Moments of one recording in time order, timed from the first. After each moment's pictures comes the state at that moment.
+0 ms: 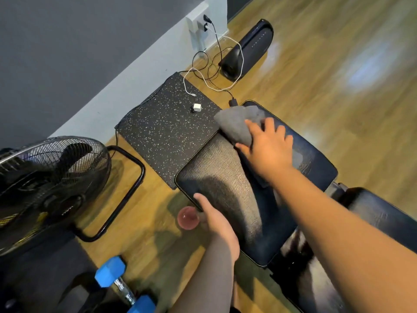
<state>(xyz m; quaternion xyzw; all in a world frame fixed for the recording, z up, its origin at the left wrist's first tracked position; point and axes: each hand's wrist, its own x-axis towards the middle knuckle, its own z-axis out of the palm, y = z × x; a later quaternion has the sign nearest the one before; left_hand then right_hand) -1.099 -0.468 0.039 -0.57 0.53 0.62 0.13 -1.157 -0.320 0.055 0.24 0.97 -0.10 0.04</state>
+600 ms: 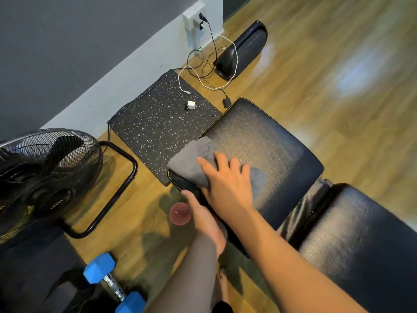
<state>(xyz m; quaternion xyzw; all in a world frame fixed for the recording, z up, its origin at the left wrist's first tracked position) -1.085 -0.477 0.083 -0.44 0.48 0.70 0.28 -1.104 -0.419 0.059 0.12 0.99 -0.10 0.05</state>
